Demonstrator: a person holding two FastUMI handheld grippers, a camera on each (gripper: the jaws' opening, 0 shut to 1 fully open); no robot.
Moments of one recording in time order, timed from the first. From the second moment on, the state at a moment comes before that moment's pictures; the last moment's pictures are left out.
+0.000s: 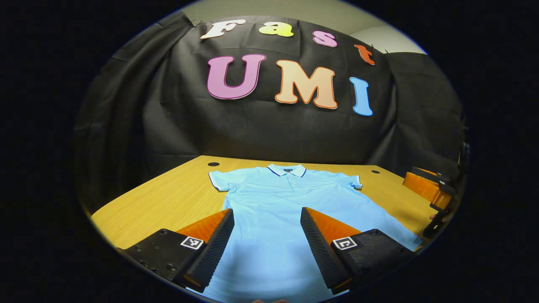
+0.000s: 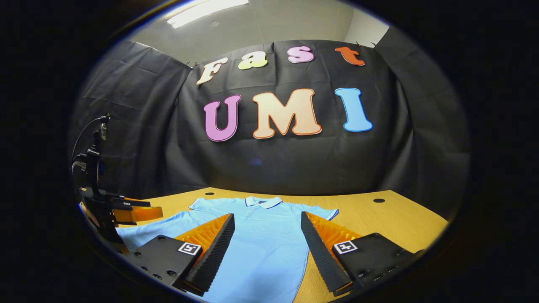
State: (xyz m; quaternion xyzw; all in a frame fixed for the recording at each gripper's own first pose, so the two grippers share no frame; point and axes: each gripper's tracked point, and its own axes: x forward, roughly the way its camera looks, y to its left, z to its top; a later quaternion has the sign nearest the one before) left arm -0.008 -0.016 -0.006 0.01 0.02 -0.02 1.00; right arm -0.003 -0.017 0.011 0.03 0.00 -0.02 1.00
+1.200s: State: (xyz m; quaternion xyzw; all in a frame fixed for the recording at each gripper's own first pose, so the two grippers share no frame) left arm -0.010 -0.011 -0.012 0.01 0.04 -0.03 1.00; right arm 0.129 -0.094 0.022 0.02 0.12 -0.08 0.99
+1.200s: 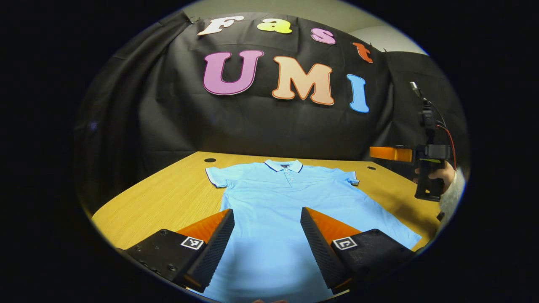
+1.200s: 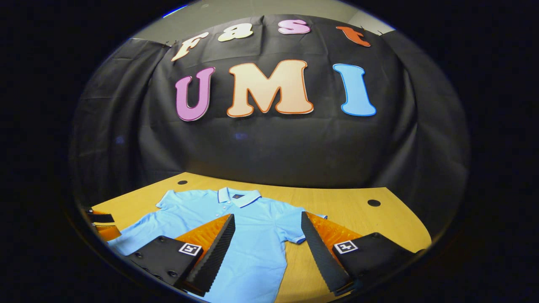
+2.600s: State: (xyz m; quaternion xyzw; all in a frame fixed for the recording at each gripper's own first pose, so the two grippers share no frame) left arm -0.001 -0.002 -0.033 -0.04 0.08 -0.03 1.00; right arm 0.248 -0.216 -0.147 0.08 0.30 -0.19 0.93
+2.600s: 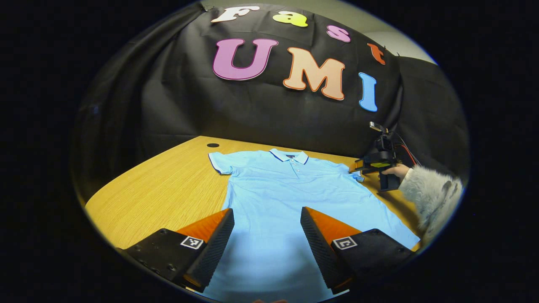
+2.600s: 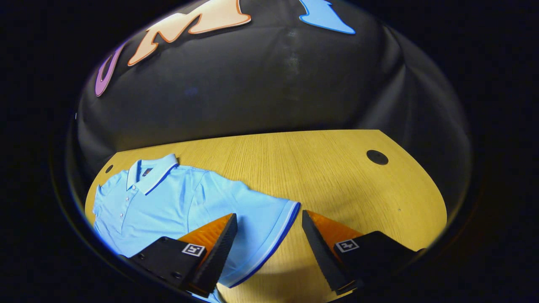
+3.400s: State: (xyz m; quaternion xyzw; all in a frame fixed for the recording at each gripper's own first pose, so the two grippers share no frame) left arm 0.002 0.000 -0.035 -0.04 0.08 -0.03 1.00; right arm 0.247 -0.198 -0.133 0.10 0.30 -0.17 0.93
